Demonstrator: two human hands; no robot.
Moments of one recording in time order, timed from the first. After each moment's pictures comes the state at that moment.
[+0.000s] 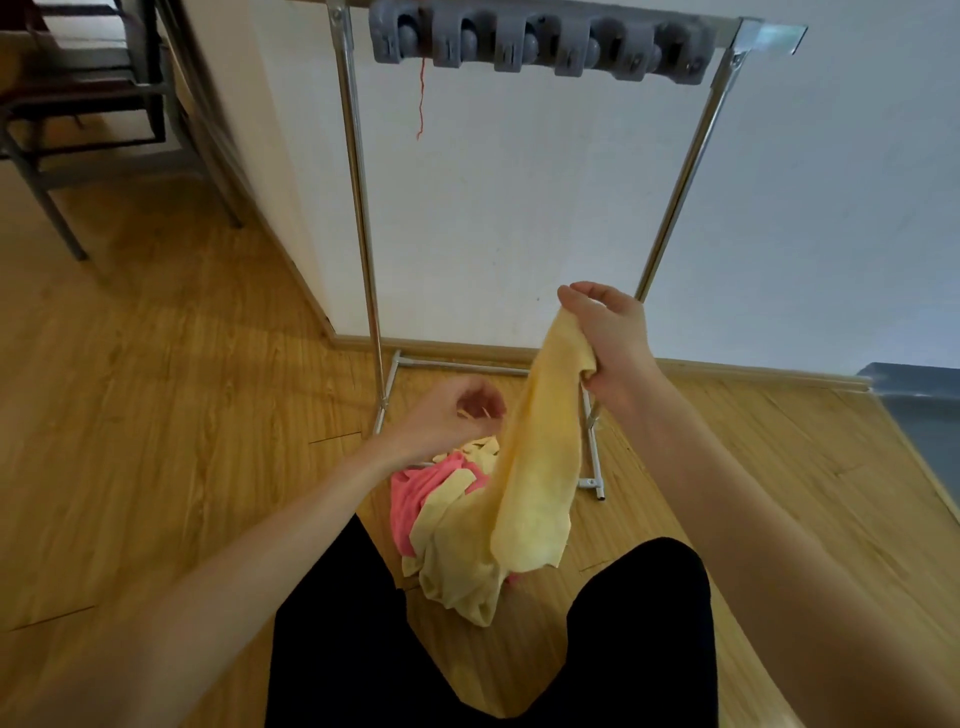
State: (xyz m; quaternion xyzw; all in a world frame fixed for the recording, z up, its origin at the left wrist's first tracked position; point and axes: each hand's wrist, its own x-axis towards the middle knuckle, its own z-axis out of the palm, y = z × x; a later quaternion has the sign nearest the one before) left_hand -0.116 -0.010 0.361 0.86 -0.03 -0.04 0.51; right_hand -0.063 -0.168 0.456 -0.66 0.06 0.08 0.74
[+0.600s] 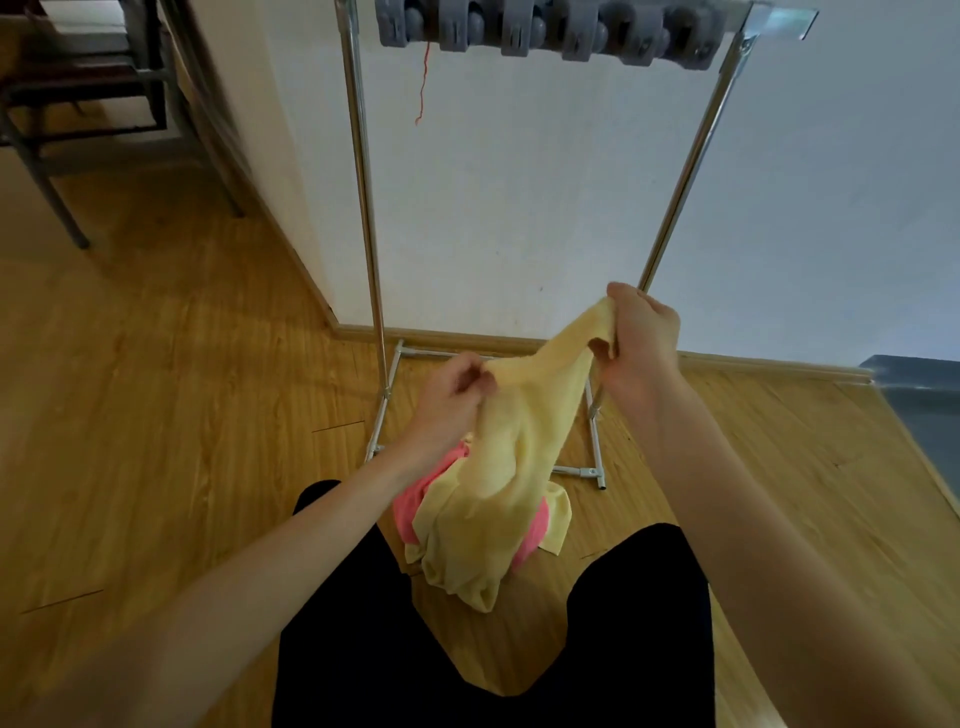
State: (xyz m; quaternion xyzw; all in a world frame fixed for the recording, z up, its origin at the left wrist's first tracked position) left_hand -0.130 -0.029 0.354 0.75 0.06 0.09 0.65; right_hand -0.069 -0.176 0.454 -0.58 0.18 0.03 0.80
